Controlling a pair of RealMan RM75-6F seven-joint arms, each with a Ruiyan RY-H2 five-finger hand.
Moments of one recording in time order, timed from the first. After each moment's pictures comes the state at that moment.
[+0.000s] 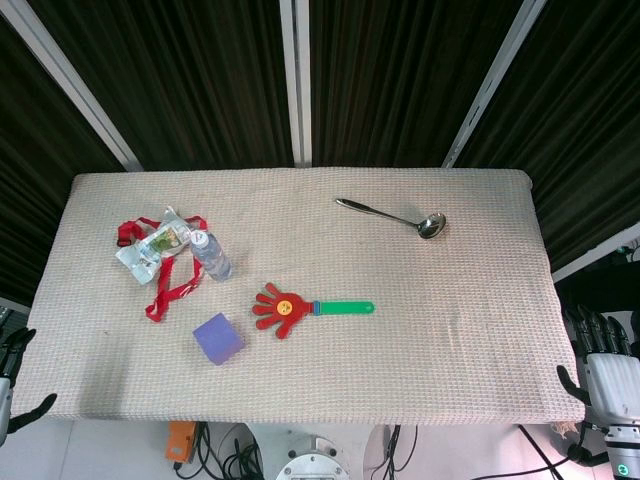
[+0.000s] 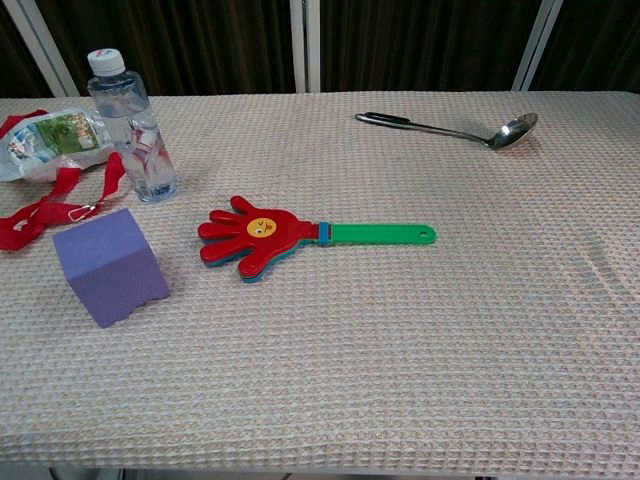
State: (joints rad) left arm 0.10 -1.12 0.05 -1.54 1.59 1.70 0.01; right arm -0.02 -1.22 0.01 -1.41 -1.53 1.54 0.02
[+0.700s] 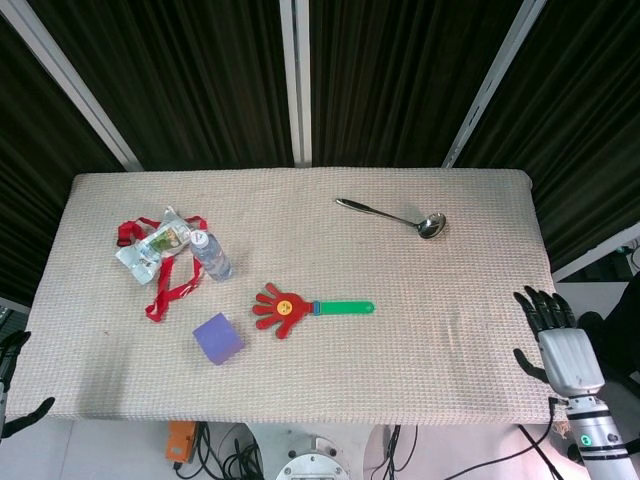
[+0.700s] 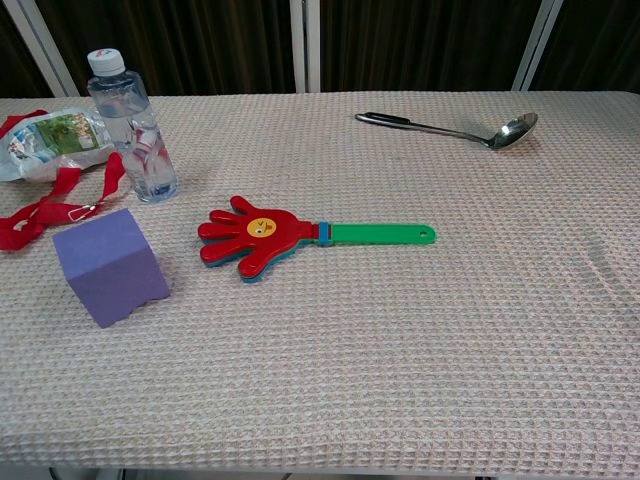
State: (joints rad) left arm 0.12 -1.11 0.05 -1.54 1.61 1.71 -0.04; right arm 0.11 -1.17 0.04 -1.61 -1.56 1.39 -0.09
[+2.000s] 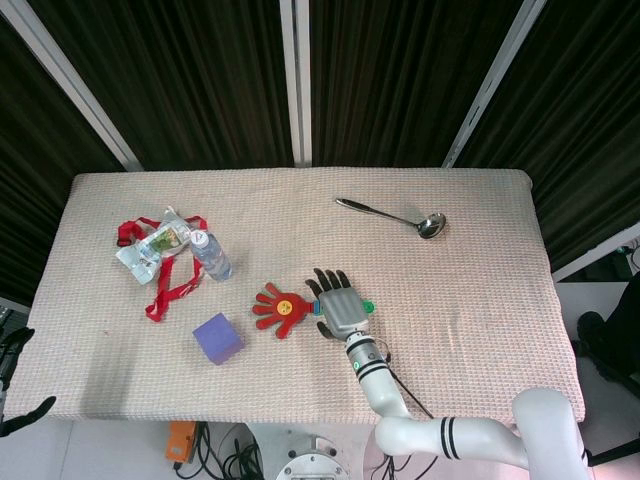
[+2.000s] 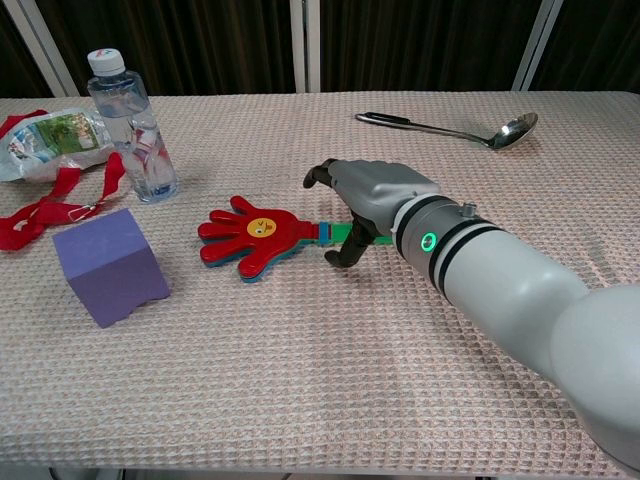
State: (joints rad) left arm 0.10 -1.07 0.05 -1.53 1.65 1.70 -0.12; right arm 0.81 -1.98 0.30 -1.46 -0.77 1.10 -0.79
